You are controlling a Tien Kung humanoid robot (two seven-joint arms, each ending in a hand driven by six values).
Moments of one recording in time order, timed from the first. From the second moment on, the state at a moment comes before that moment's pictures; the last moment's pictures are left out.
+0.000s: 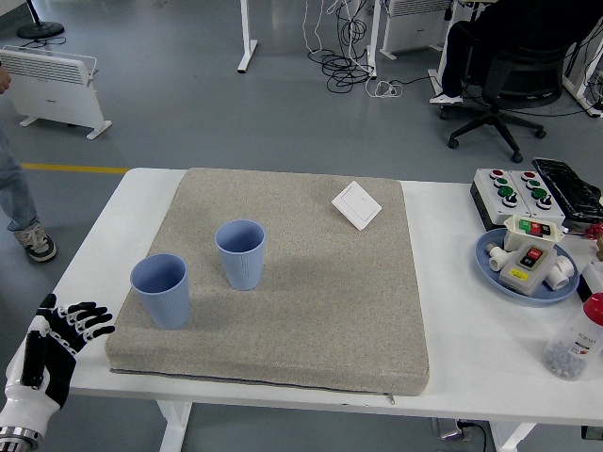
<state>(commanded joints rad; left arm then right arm) 0.18 0.13 -1.52 -1.48 0.96 -0.08 -0.28 0.07 -0.10 1.43 0.18 -1.28 -0.02 -0.21</state>
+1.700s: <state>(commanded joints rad) -0.08 0.17 -1.36 -1.21 1.24 -0.08 -0.29 0.08 -0.10 1.42 0.18 -1.26 -0.02 -0.20</state>
